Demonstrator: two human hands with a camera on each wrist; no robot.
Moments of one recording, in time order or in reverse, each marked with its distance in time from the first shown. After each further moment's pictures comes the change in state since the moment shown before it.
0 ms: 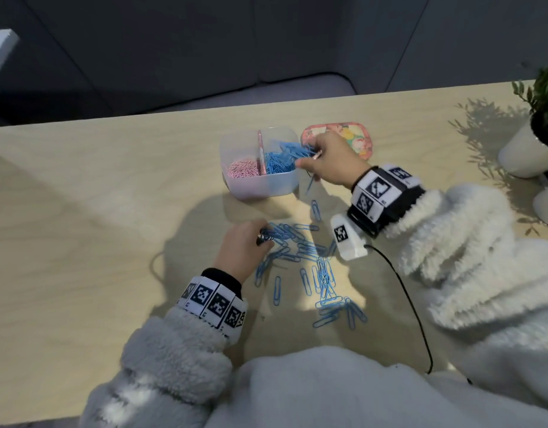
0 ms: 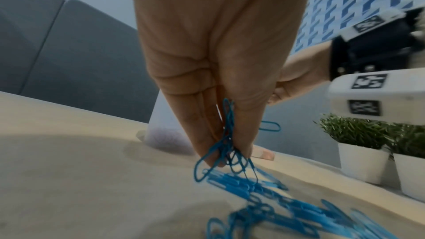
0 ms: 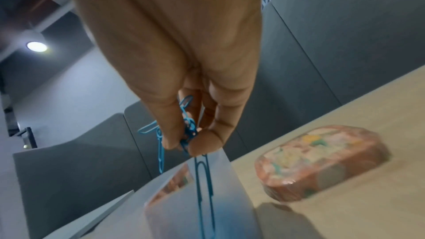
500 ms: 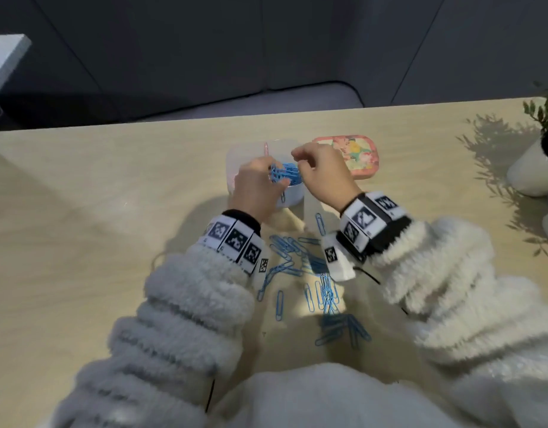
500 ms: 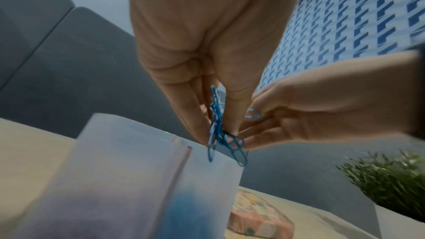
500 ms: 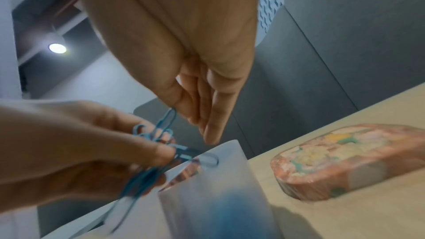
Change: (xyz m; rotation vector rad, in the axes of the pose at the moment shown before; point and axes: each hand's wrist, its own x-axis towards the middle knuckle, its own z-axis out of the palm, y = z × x) left_hand 0.084 0.046 -0.045 -0.184 0.272 -0.046; right_hand -0.004 -0.020 0.015 0.011 0.138 -0.091
